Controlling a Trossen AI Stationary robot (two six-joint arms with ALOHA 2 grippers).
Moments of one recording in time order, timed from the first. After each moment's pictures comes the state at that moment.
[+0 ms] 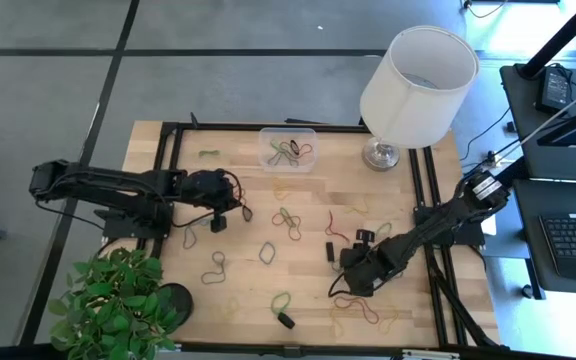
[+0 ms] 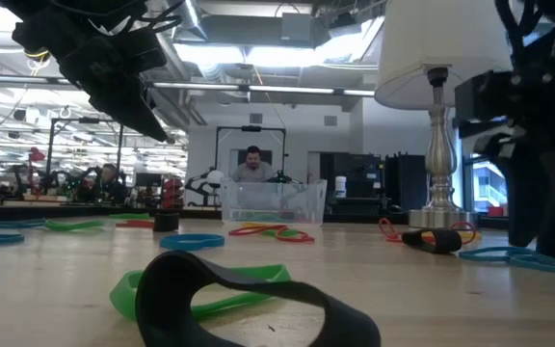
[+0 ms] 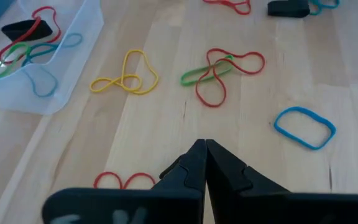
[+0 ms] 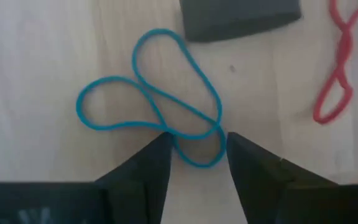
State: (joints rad) left arm 0.08 0.96 0.51 -0.28 -0.04 -0.08; right arm 0.57 1.69 0.85 -0.55 0.27 0.65
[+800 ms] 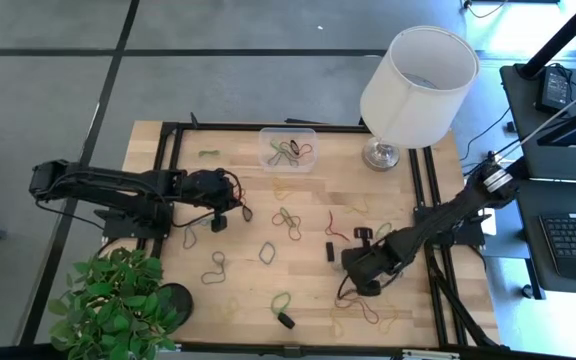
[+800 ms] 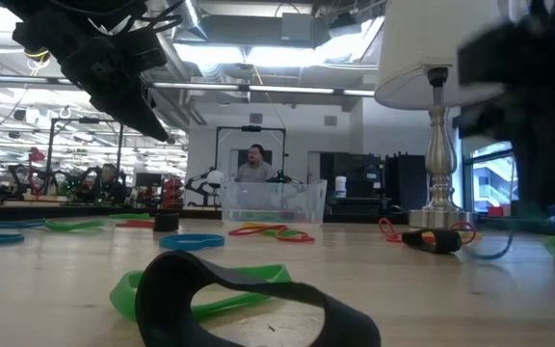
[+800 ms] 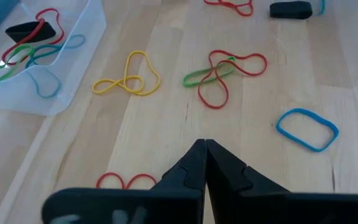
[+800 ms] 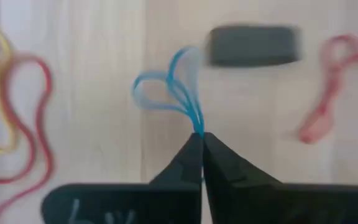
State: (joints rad) left arm 0.08 0.96 0.51 -0.27 -0.05 -0.08; right arm 0.55 1.57 0.89 -0.63 0.21 0.50
